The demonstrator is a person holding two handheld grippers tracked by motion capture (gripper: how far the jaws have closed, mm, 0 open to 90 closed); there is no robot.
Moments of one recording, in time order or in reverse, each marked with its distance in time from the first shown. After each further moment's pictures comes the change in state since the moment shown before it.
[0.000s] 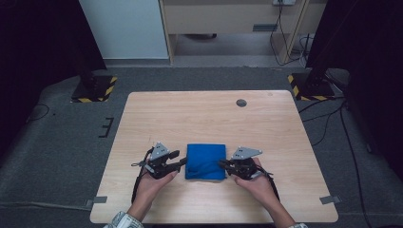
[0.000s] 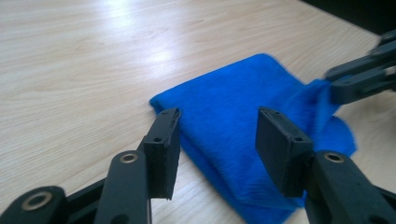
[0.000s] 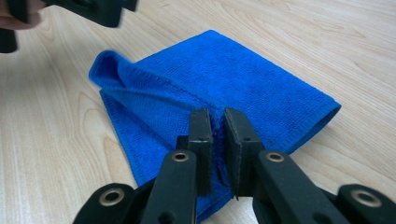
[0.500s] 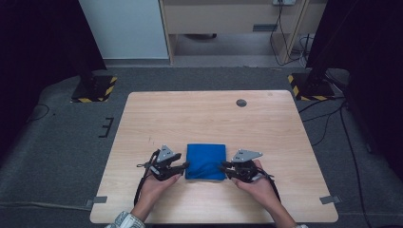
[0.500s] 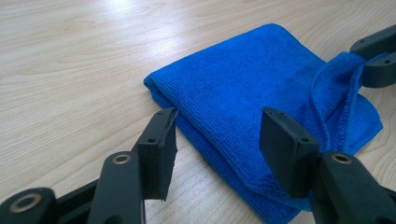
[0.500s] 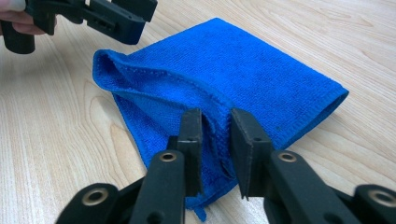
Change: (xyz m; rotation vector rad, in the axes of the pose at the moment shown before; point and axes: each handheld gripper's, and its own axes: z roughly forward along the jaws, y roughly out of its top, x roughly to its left) left arm -0.008 -0.008 0.012 0.058 0.016 0.047; right arm 0.004 -0.005 -0.004 0.025 0.002 0.001
